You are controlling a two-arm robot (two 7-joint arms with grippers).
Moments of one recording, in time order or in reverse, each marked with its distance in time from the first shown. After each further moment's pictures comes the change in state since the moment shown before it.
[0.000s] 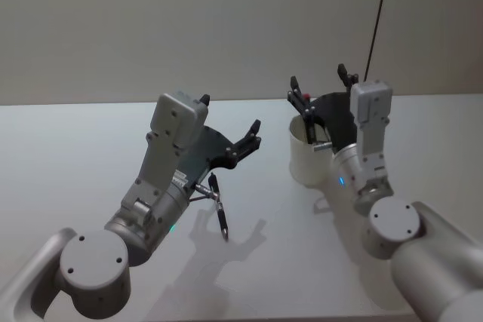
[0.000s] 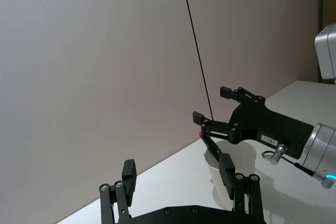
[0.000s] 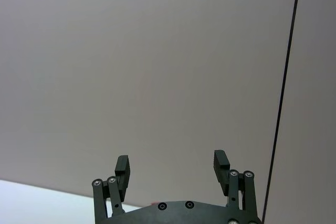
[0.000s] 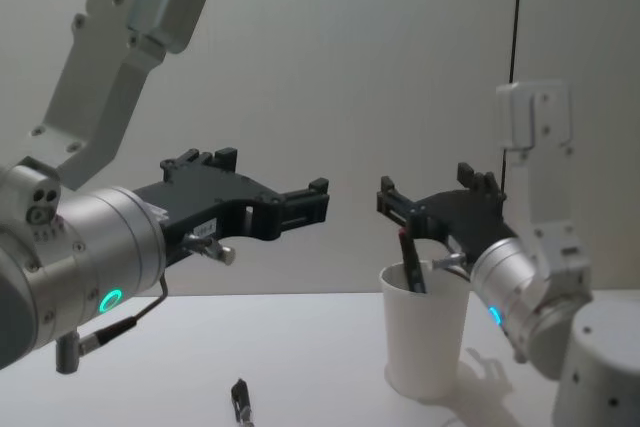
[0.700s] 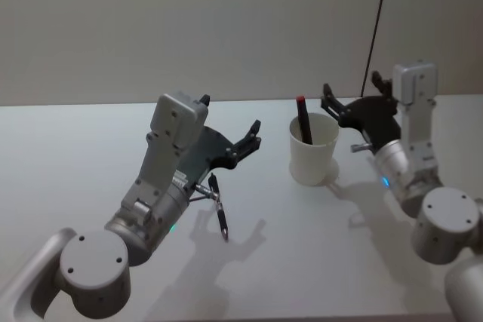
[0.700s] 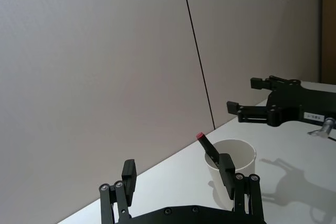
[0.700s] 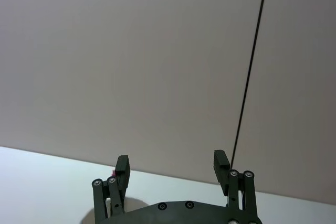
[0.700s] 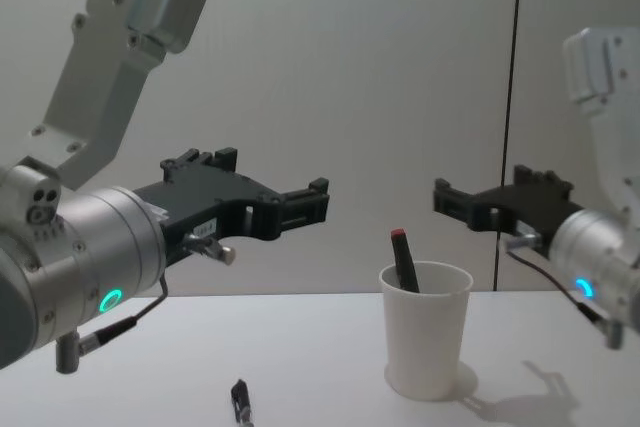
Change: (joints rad) left arm 0.000 0.000 0.000 0.000 0.000 0.000 0.000; right arm -0.282 0.106 0.060 -0.625 0.031 0.516 0.111
